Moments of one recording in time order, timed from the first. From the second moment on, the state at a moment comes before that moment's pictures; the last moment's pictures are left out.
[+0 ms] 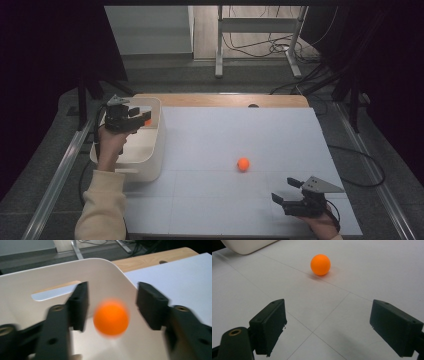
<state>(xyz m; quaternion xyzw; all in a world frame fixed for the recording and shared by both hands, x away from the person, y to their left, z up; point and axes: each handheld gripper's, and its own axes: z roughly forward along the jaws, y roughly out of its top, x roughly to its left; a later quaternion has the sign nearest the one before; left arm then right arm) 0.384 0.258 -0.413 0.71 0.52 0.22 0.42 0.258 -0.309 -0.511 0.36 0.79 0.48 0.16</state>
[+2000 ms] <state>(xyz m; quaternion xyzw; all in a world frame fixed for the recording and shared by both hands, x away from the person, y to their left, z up) 0.341 0.216 -0.376 0.71 0.42 0.18 0.53 0.263 -0.305 -0.510 0.35 0.79 0.48 0.16</state>
